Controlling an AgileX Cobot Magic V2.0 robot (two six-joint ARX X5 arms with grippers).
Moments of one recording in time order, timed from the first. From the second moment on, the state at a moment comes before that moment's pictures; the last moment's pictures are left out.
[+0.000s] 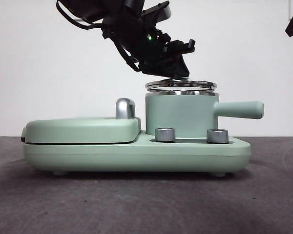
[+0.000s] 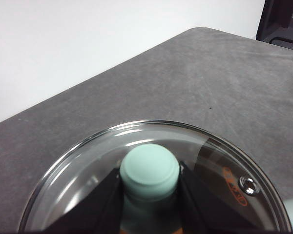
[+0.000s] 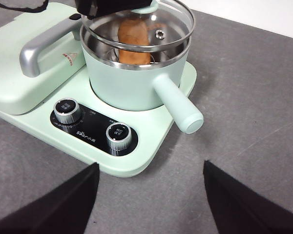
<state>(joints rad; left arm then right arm) -0.65 1.94 1.48 0.19 0.11 0.11 0.42 0.56 0.65 -0.54 -0.02 -0.03</state>
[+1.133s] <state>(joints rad) -0.66 1.94 1.50 0.07 0.11 0.15 0.42 0.56 0.65 -0.55 -0.02 -0.03</state>
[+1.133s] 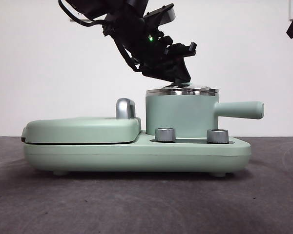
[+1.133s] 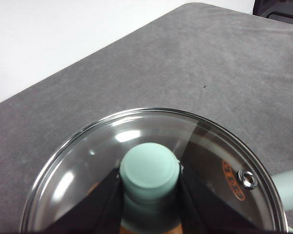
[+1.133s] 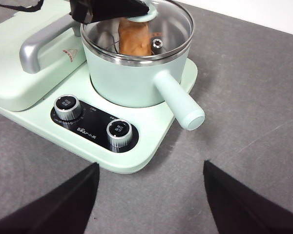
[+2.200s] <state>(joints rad) -0.66 1.86 1.52 -0.08 0.10 0.13 0.42 0.56 0.65 -0.61 -0.02 -0.03</state>
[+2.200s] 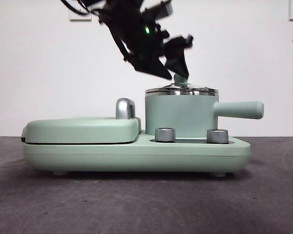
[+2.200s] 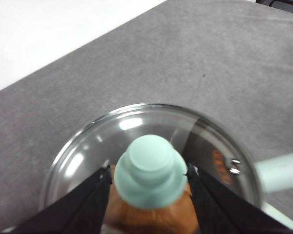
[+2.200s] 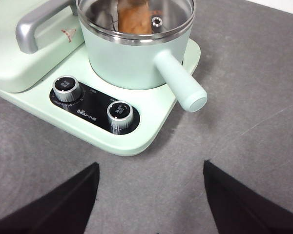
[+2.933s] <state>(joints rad) -0.61 1.32 1.05 -0.26 0.10 -0.21 0.42 0.72 0.65 -0.51 -0.16 -0.03</state>
